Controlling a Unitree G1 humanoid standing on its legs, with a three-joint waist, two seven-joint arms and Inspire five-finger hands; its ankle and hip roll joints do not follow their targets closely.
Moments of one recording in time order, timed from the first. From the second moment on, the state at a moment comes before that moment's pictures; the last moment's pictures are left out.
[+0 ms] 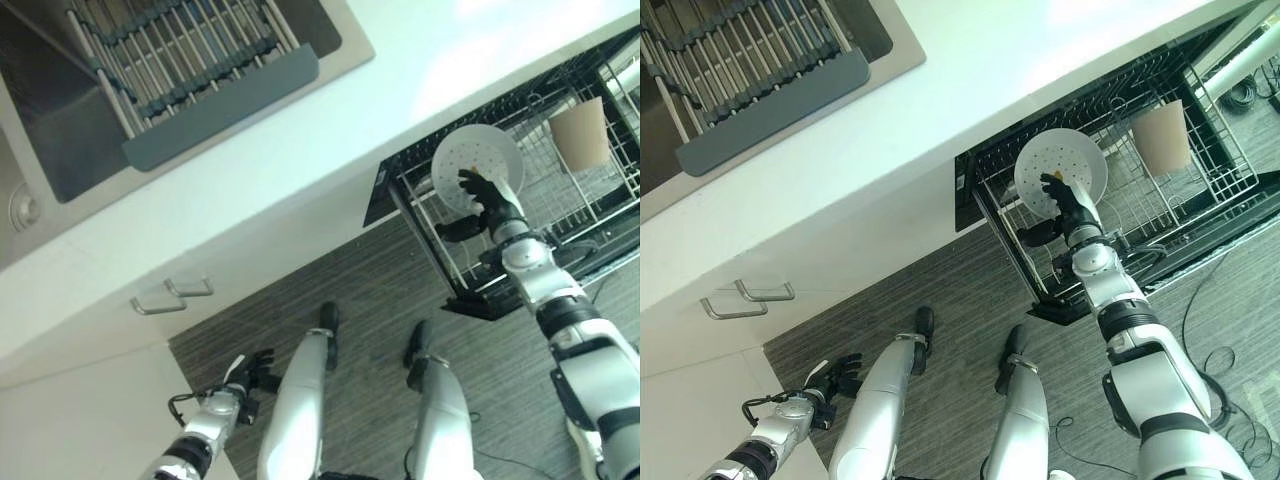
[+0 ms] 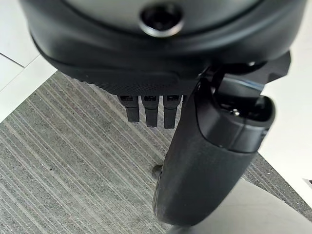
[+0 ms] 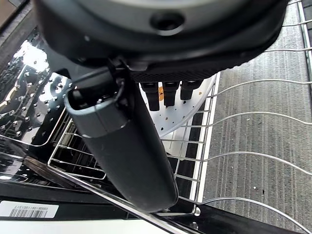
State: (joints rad) left arm -0.21 0.41 -0.39 0.86 -0.35 0.08 0.04; right arm -0.89 -0.59 0.39 0.91 0.10 -0.01 -0.05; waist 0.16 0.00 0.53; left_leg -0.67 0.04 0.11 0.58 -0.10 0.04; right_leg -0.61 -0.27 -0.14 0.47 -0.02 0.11
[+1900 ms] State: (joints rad) left arm 0.06 0.22 -0.12 1.14 -0.30 0.11 0.05; right arm 0.00 -0.46 0.24 0.03 0.26 -0.43 -0.28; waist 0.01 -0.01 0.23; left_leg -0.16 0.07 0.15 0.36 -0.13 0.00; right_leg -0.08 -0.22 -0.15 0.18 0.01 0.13
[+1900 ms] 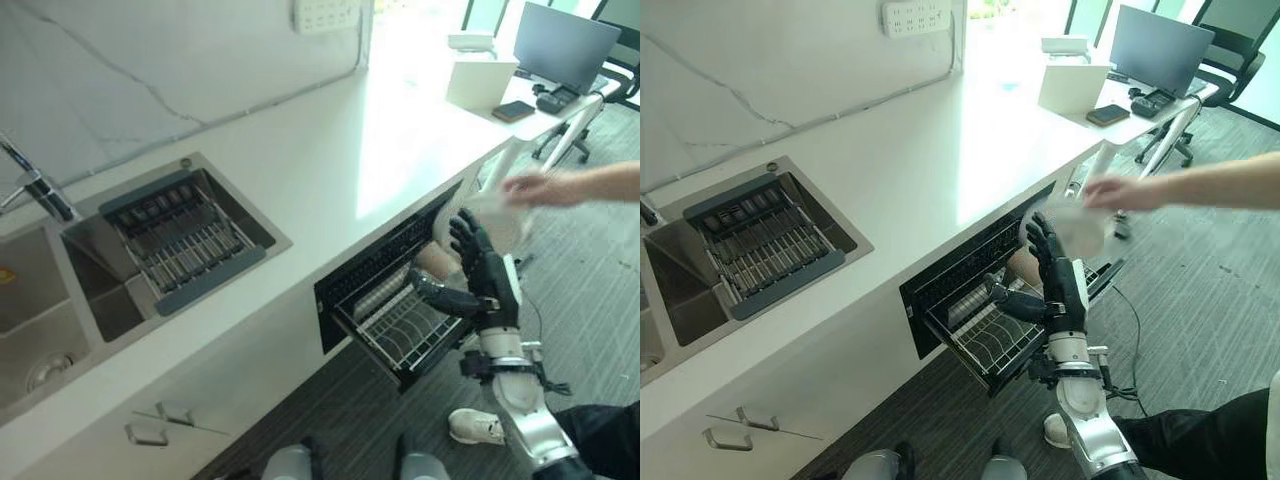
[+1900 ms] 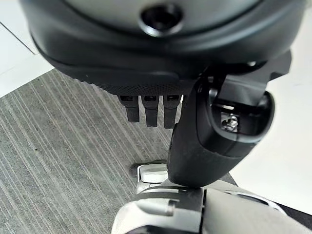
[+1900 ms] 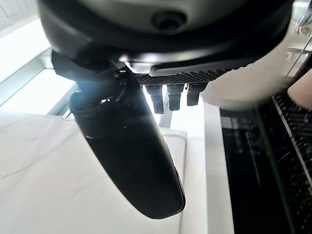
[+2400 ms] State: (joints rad) left arm 0.06 0.21 -0.11 1.15 -0.31 0.10 0.03; right arm 0.00 -0.47 0.24 0.00 0.28 -0.48 -0.32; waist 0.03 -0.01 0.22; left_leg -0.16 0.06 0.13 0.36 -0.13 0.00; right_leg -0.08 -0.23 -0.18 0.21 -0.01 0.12
